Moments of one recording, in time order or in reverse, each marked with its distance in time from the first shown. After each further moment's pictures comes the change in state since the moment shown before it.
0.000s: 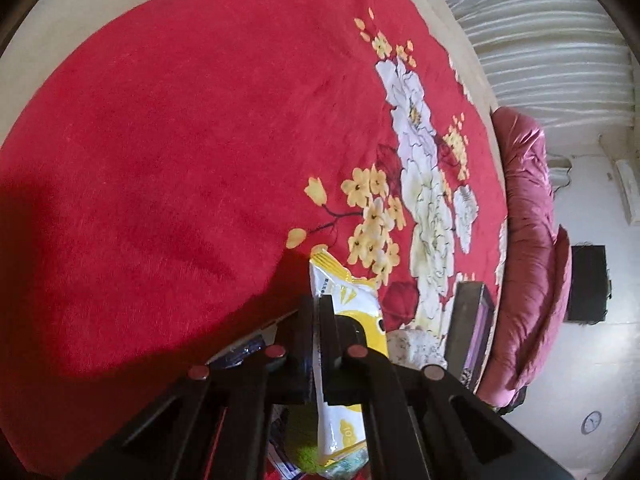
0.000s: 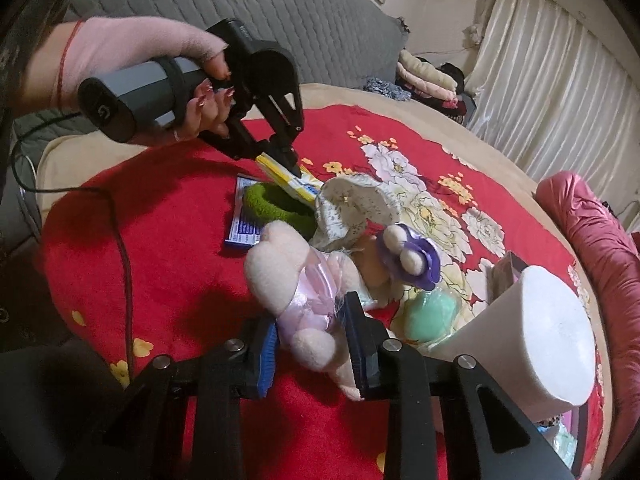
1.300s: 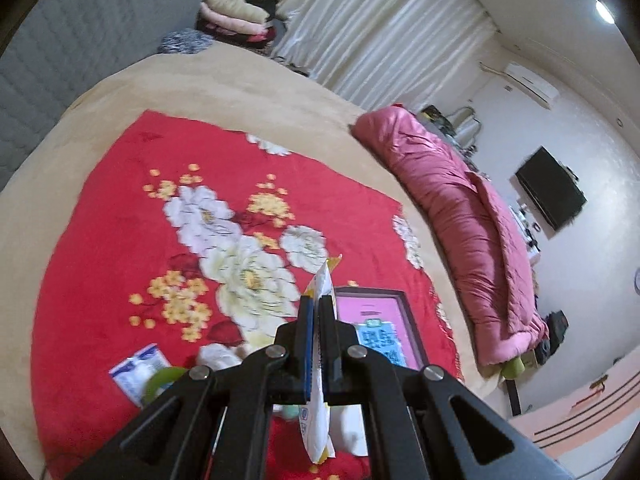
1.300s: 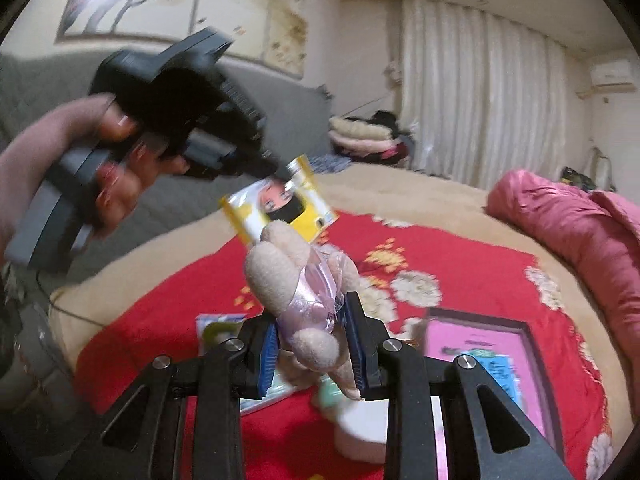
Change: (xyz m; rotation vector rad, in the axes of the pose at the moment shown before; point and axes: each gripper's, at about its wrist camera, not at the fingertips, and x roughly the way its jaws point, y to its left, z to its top) left arm -0.138 -0.211 -0.106 0.545 -0.310 -0.075; right arm -0.136 -0.094 0.038 0.303 -0.300 -0.083
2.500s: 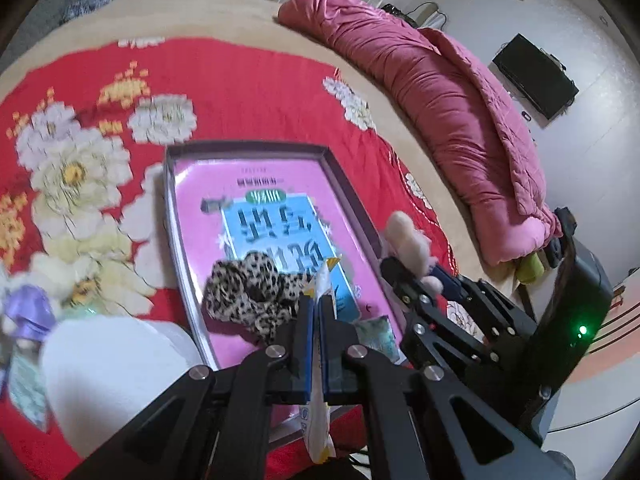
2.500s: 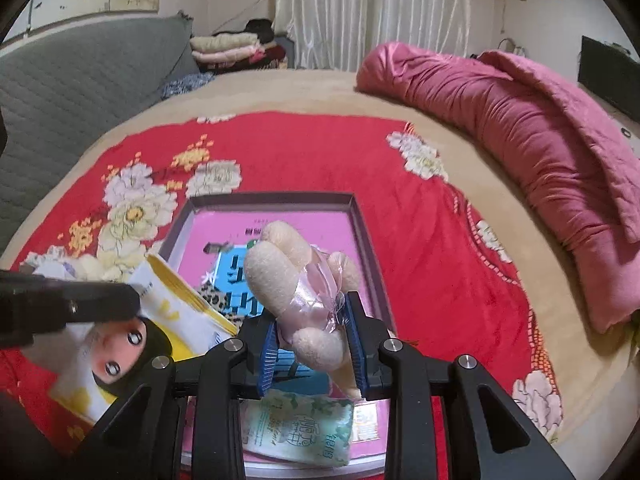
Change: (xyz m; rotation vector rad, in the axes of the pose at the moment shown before) left arm 0.193 -0.169 -0.153 0.193 0.304 -0.016; right arm 0.049 -0.258 -0.091 0.235 0.383 -0.286
